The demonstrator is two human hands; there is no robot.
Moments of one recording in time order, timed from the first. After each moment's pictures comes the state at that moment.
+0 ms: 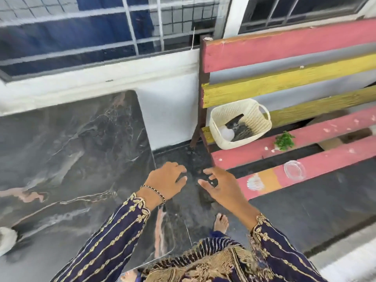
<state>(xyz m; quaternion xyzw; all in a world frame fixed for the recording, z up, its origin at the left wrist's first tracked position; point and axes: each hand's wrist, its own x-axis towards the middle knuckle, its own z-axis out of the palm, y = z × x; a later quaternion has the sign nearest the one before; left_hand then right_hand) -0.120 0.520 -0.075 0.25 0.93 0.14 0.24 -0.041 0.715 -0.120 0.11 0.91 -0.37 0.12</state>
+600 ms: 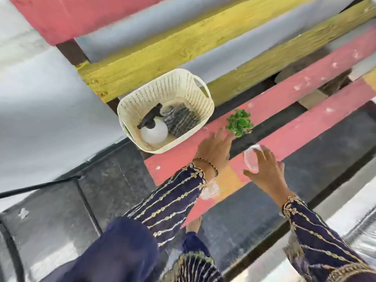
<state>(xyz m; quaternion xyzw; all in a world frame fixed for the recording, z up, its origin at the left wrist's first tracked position) -0.177 0.958 -0.236 0.44 0.86 0.12 0.22 -0.027 1.107 -0.305 0.34 0.91 -0.16 0.19</state>
